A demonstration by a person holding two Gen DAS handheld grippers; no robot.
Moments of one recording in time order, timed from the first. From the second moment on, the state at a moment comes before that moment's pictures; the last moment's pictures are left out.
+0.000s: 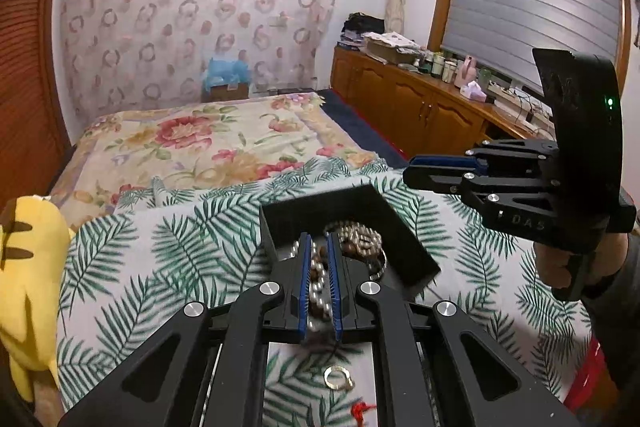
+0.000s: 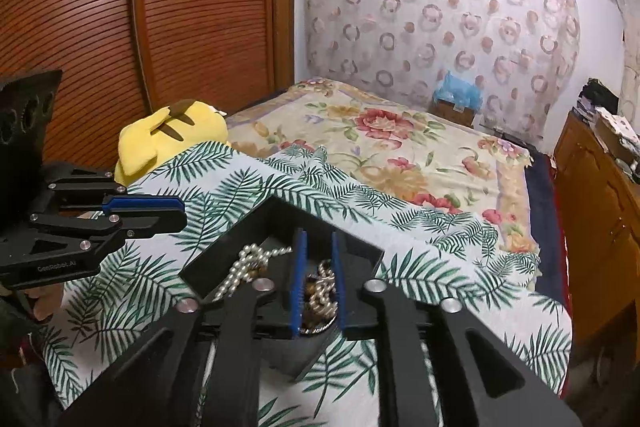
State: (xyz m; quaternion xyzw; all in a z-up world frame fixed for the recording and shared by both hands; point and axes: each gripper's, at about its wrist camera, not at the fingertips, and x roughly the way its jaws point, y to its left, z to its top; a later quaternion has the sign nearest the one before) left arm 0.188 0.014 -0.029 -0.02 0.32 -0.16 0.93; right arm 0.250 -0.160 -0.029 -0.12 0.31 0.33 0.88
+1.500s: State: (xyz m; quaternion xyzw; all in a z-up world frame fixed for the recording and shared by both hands) left arm 0.057 0.029 -0.089 -0.03 0.36 -0.14 0.92; right arm 0.074 -0.162 -0.133 -0.07 0.42 0.31 0.85
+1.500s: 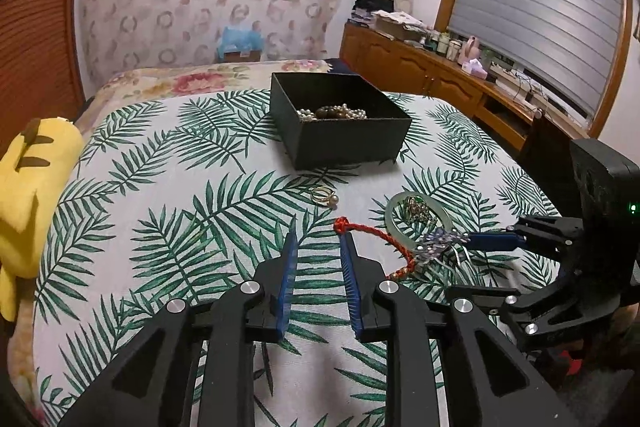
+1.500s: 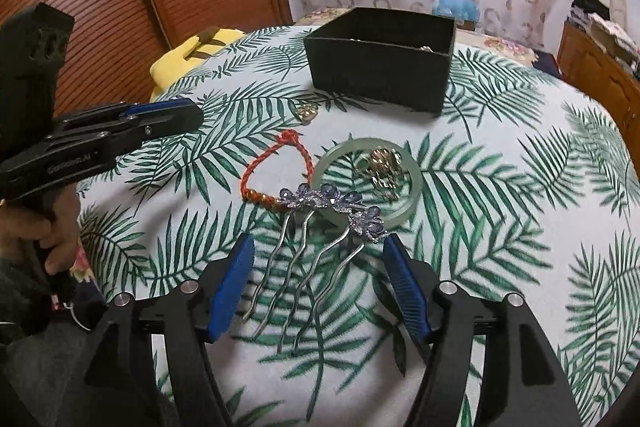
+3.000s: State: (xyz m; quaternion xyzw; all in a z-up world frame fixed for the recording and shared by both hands) left arm 0.058 0.023 -0.098 -0.04 0.37 -0.15 0.92; right arm 0.102 -0.191 -0.135 -0.04 0.44 0.35 0.83
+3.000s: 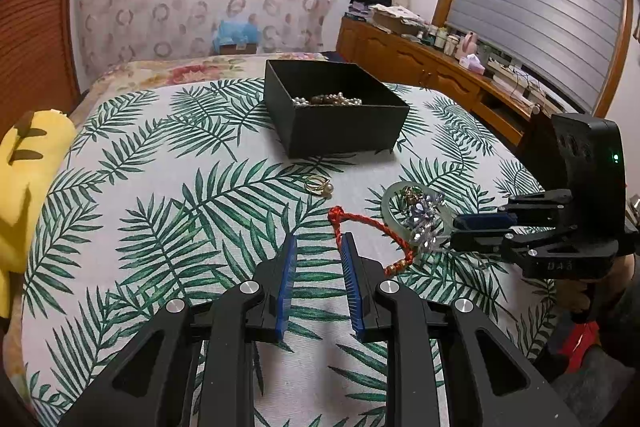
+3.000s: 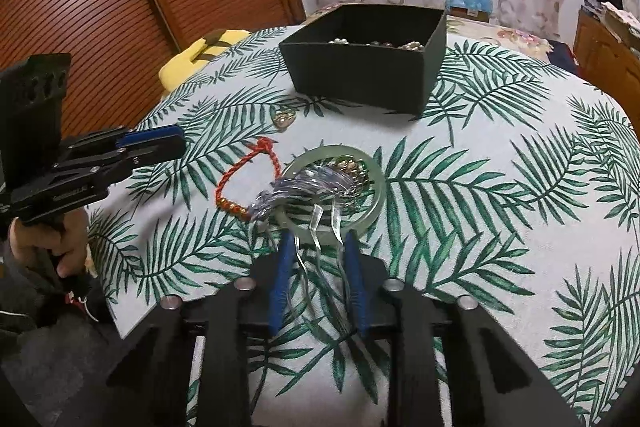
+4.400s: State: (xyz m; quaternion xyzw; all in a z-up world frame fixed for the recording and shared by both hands) left arm 0.108 -0.010 -0.095 0.01 0.37 -0.18 0.91; right arm 0.096 -0.183 -0.104 -0.06 0.38 0.36 0.85
